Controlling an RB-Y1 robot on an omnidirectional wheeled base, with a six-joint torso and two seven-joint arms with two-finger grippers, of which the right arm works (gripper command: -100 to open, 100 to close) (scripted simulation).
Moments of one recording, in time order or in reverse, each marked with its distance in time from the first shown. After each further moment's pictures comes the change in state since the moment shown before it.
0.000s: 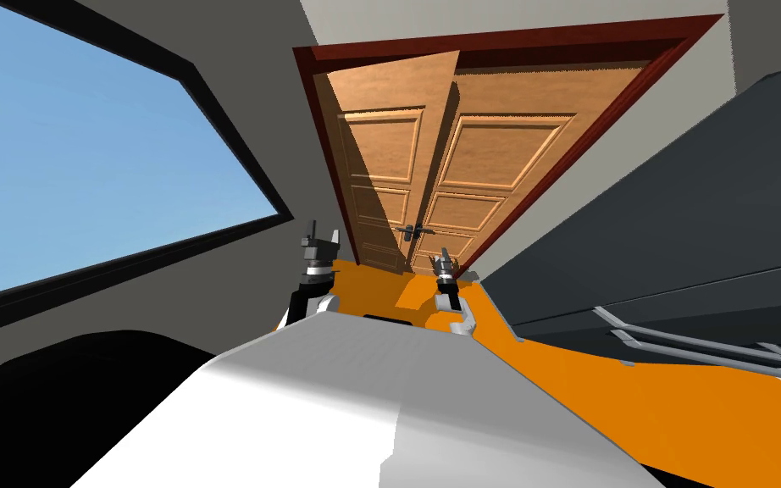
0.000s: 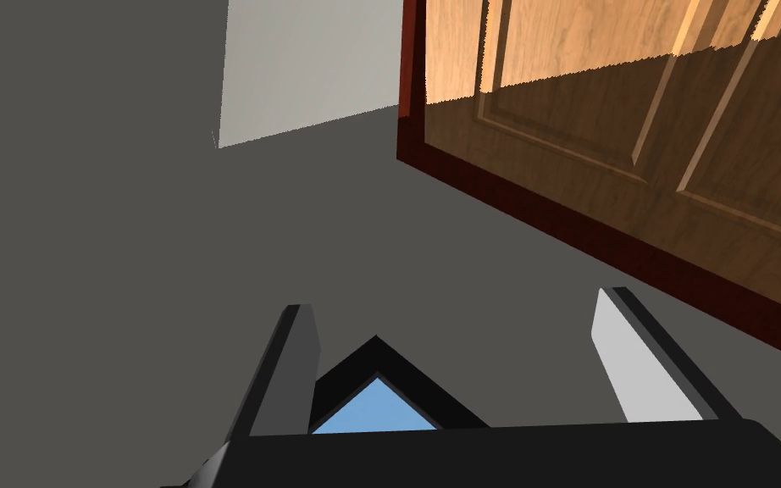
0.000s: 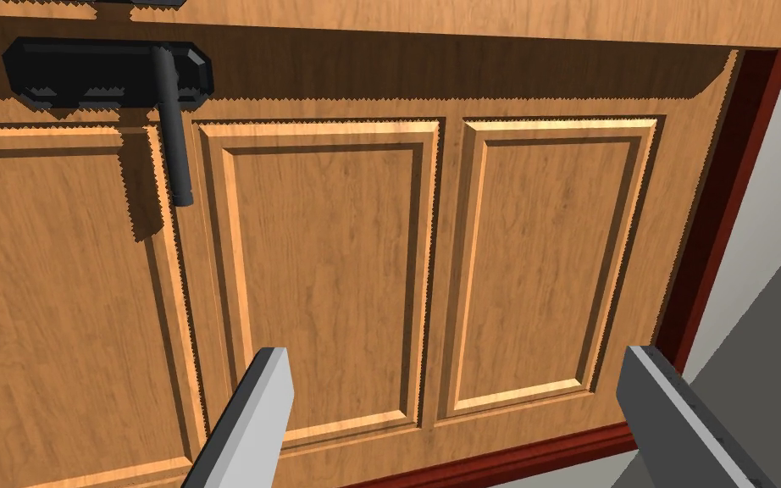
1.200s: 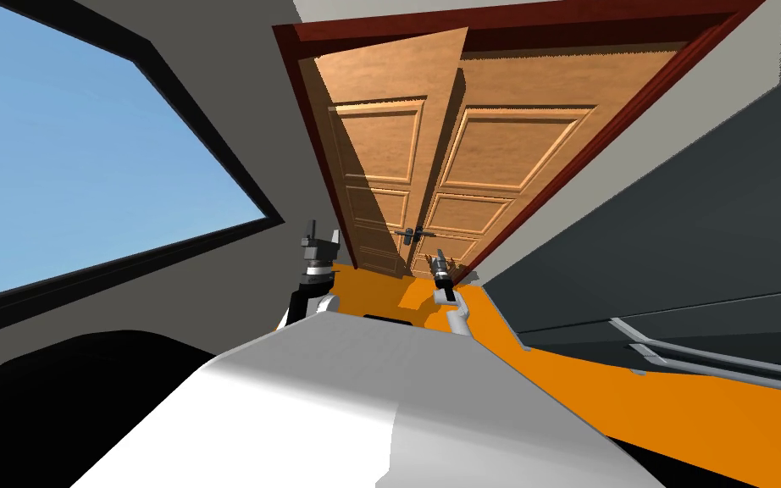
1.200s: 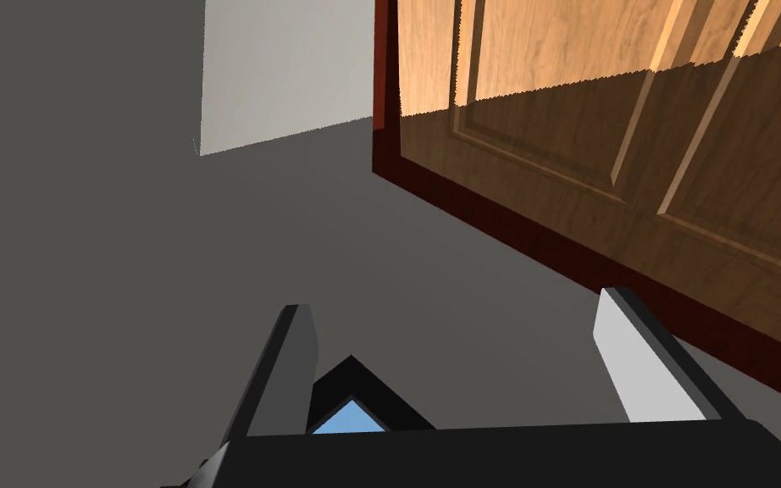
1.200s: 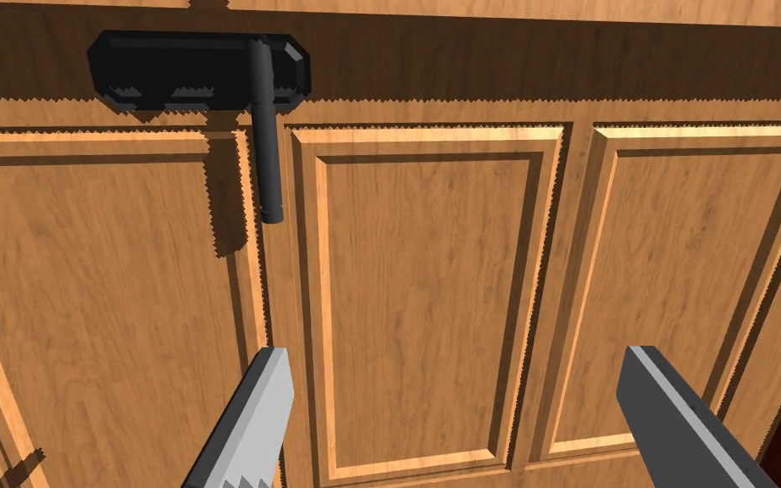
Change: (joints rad) arm -0.176 -0.026 -0.038 0.314 0.017 -0.024 -0.037
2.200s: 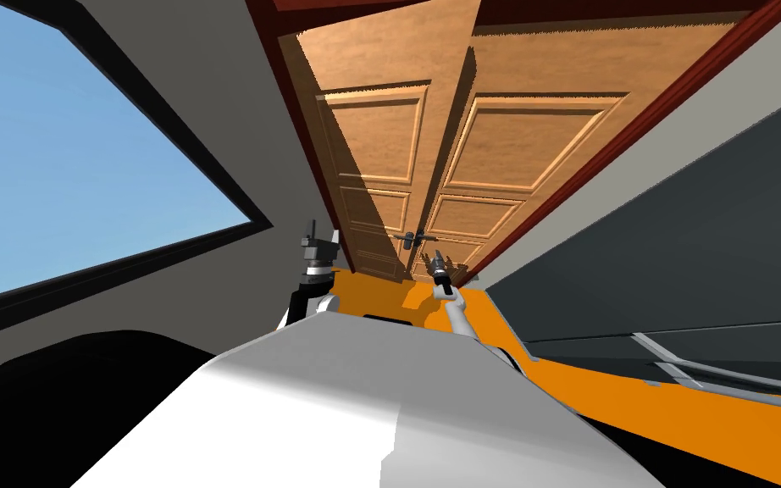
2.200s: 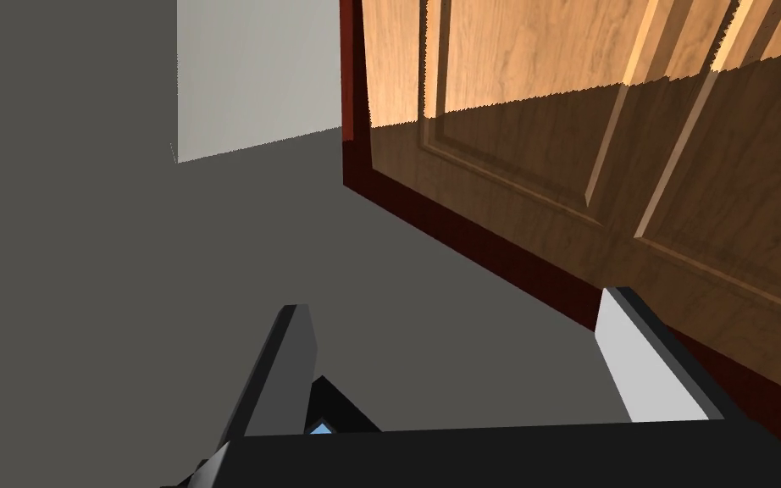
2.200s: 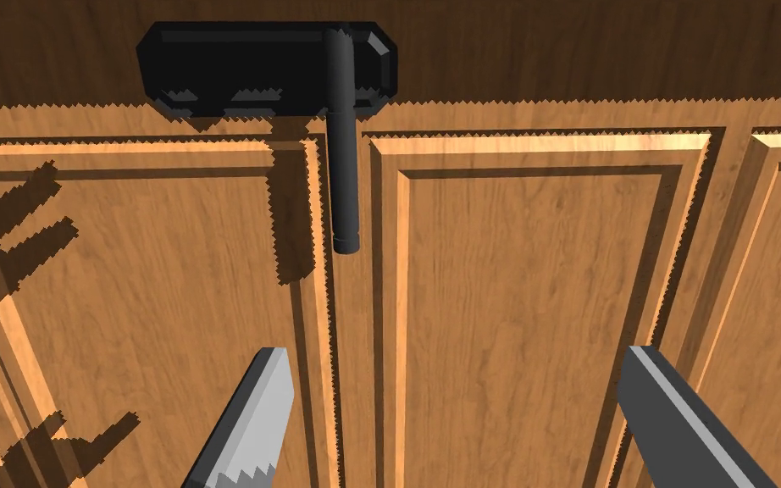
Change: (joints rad) arm -0.162 -0.028 -0.035 0.282 0.013 -0.020 -0.039
